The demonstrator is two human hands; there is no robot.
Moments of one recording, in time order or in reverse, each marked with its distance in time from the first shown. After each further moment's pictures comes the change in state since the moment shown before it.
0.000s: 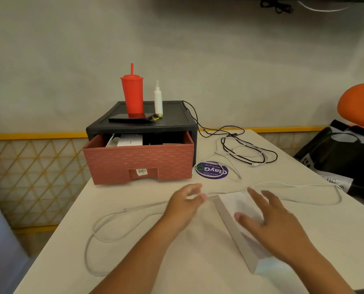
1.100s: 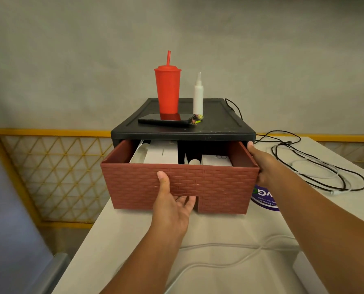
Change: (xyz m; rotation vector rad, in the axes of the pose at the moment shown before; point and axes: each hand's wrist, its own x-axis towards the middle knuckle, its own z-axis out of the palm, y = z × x) left_hand 0.097 -0.006 -0.105 -1.177 0.512 -0.228; right_hand 0.279 -0.117 0.060 1.280 -0.239 0.494
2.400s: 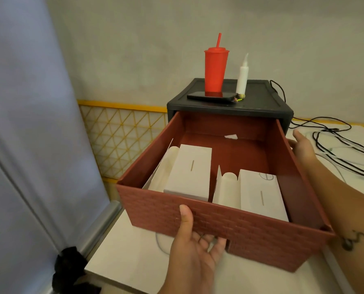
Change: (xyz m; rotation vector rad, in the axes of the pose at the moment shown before) left_hand -0.195 -0.013 -0.081 -0.061 0.073 -0.014; right_hand -0.047 0.032 -0.020 0.134 -0.100 -0.098
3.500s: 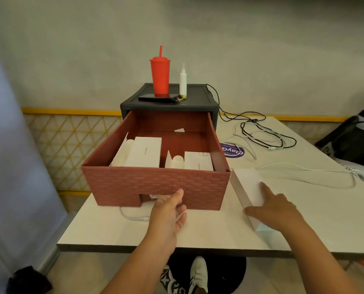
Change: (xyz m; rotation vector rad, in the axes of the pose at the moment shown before) left_hand -0.021 -0.036 -0.007 0.591 -0.017 0.019; right_hand -0.206 0.068 -0.132 -1.464 0.182 0.043
